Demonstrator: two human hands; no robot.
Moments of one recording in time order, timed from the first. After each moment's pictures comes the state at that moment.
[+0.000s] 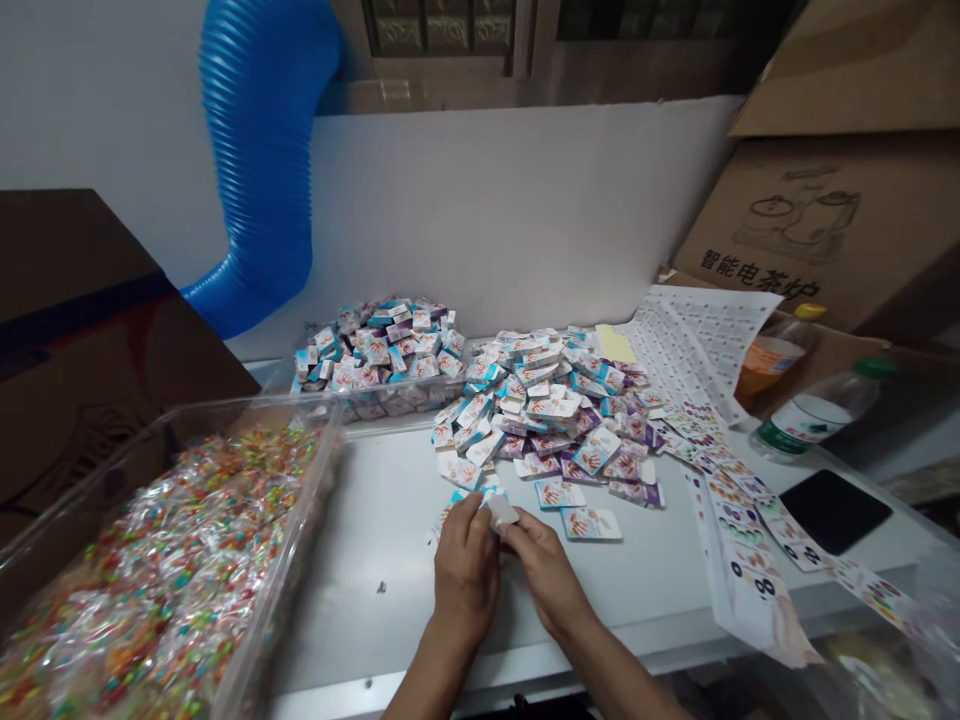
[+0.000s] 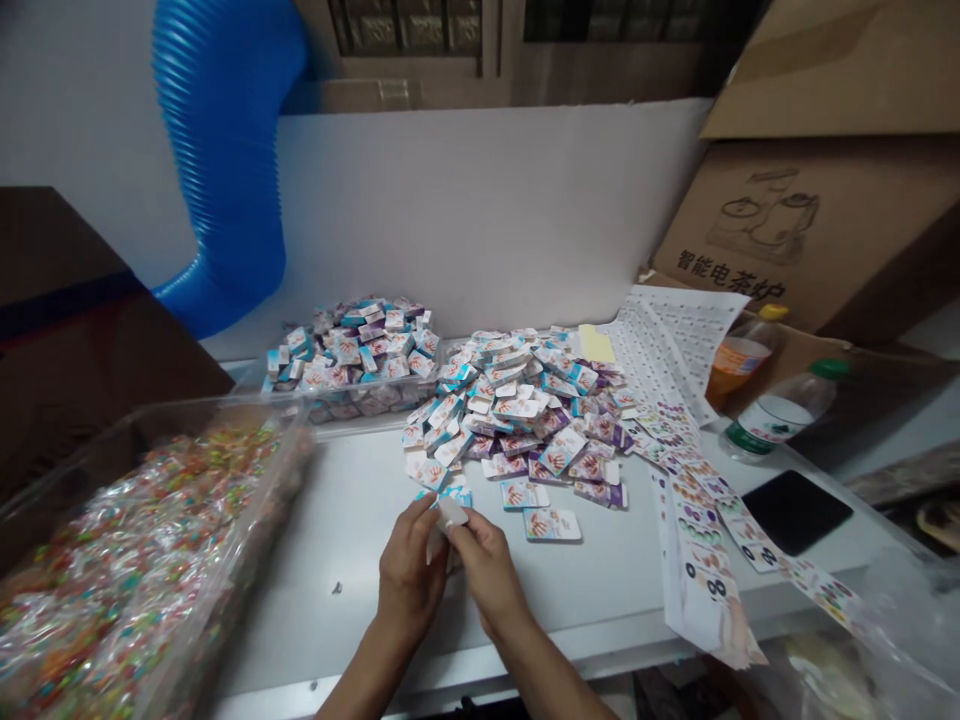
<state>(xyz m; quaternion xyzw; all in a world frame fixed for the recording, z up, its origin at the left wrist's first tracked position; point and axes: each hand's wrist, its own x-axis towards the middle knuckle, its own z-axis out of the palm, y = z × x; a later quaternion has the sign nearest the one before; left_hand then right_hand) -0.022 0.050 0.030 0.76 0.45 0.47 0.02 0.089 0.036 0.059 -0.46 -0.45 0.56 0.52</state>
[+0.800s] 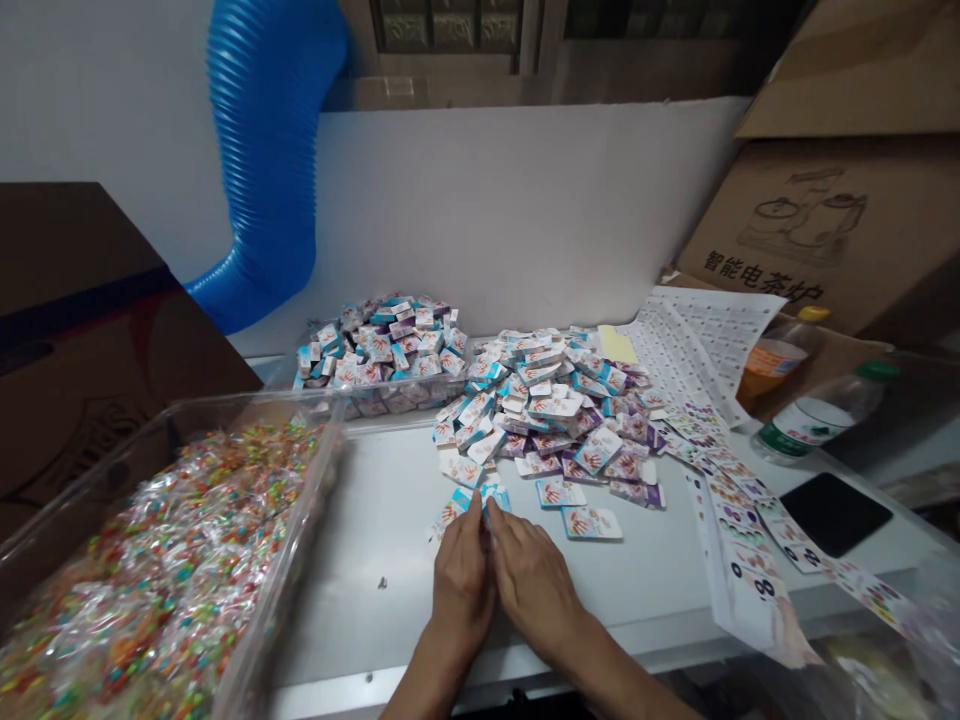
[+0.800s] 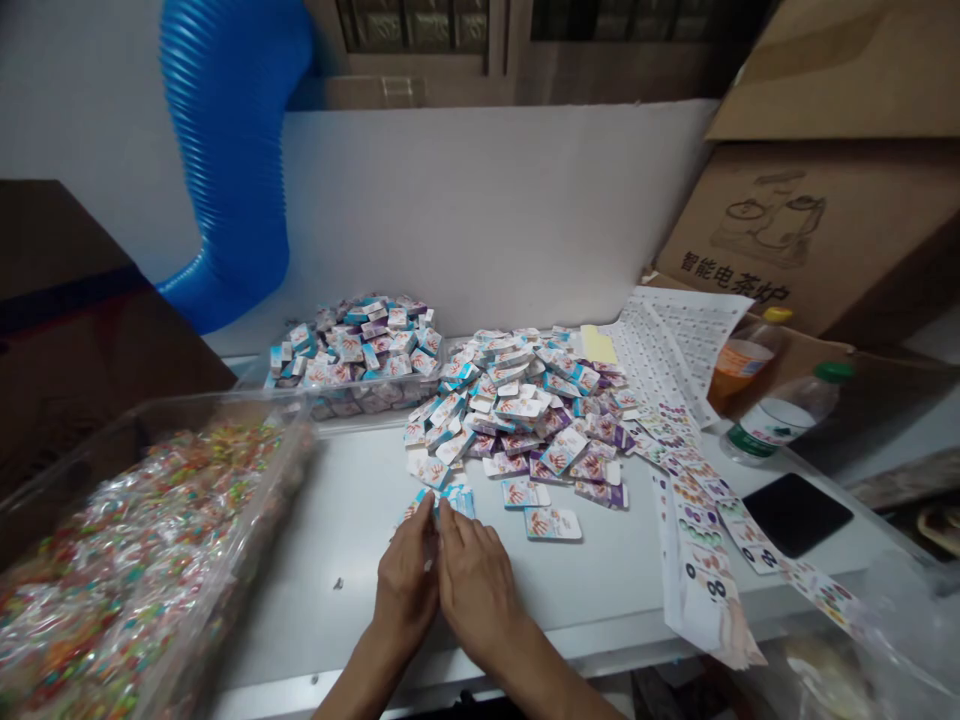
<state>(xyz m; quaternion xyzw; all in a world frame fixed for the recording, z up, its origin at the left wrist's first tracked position) -0.026 0.040 0.028 0.78 0.45 0.44 0.01 0.086 0.020 0.067 -0.57 -0.78 0.08 0.23</state>
